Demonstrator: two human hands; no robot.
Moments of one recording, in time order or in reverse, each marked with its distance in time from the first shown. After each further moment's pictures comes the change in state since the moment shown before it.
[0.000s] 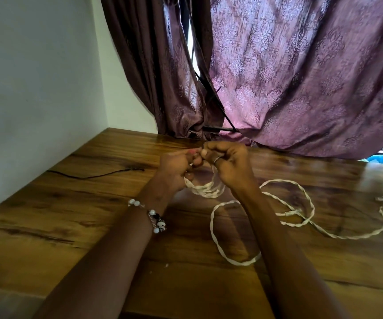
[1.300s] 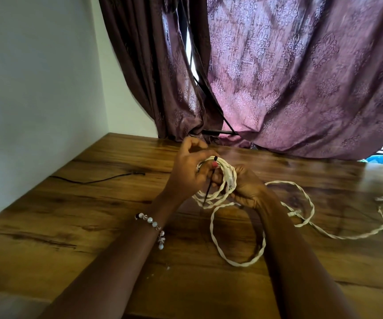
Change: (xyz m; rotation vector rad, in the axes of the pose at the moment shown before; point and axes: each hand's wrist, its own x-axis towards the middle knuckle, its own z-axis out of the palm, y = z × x) left_hand -0.002 -0.017 -0.009 0.867 -0.136 1.207; right_hand -0.019 0.027 -0.033 0.525 -0.070 0.581
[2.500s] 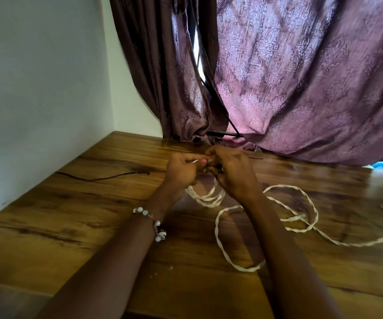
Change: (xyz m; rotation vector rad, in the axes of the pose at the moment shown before) left_hand 0.004 -0.011 -0.003 -0.549 0.004 -0.844; right_hand 0.013 -0.013 0.029 -1.473 0.228 -0.901
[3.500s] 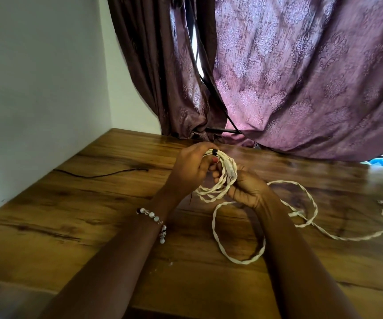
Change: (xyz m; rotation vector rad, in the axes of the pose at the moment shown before) left_hand -0.012 0.009 0.004 0.552 -0.004 0.828; right_hand -0.020 0.009 -0.003 1.624 -0.193 1.023
